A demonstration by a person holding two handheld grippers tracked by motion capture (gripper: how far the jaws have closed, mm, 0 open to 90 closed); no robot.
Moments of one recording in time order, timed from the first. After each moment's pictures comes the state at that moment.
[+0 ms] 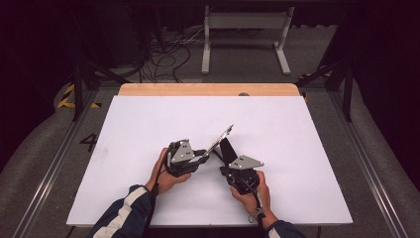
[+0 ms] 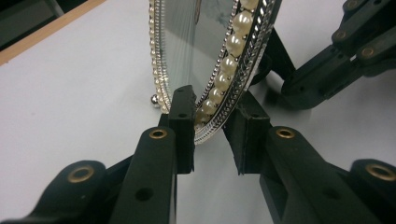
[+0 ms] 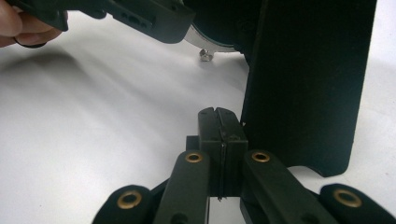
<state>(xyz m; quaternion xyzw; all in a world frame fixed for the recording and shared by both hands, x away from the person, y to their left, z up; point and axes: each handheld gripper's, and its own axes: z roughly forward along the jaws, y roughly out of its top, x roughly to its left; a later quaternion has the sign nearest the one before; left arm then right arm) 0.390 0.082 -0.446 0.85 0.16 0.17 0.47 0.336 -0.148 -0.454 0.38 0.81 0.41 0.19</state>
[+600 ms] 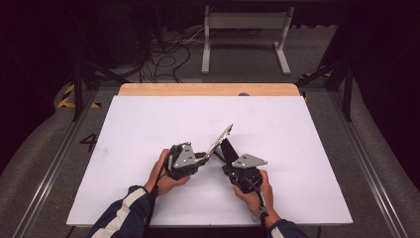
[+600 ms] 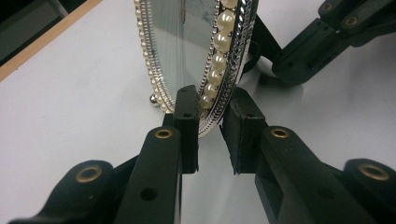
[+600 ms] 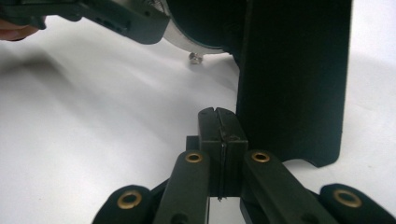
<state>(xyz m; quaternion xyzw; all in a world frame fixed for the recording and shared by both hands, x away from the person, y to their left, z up) 0.378 0.079 -0.438 0.87 0.13 0.19 0.44 0.337 -0.157 -0.449 0.38 0.81 0.40 0.18</state>
